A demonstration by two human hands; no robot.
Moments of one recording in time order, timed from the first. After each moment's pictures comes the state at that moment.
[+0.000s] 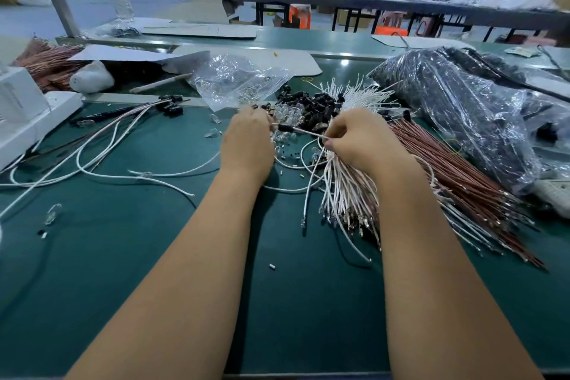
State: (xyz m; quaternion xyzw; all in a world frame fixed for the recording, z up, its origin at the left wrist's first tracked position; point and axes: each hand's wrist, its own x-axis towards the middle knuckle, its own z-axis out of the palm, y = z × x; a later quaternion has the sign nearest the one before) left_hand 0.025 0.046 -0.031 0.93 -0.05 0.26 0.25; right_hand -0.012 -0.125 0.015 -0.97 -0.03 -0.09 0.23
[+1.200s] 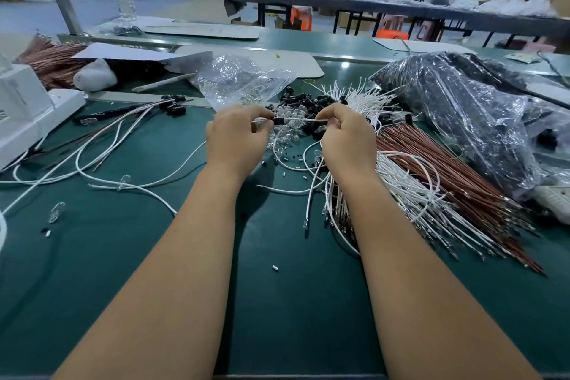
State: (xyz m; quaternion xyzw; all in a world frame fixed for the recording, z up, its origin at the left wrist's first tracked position) left_hand 0.018 0.066 -0.021 0.89 -0.07 0.27 0.36; right_hand -0.001 -0.094 -0.011 -0.88 0.03 -0.25 0.41
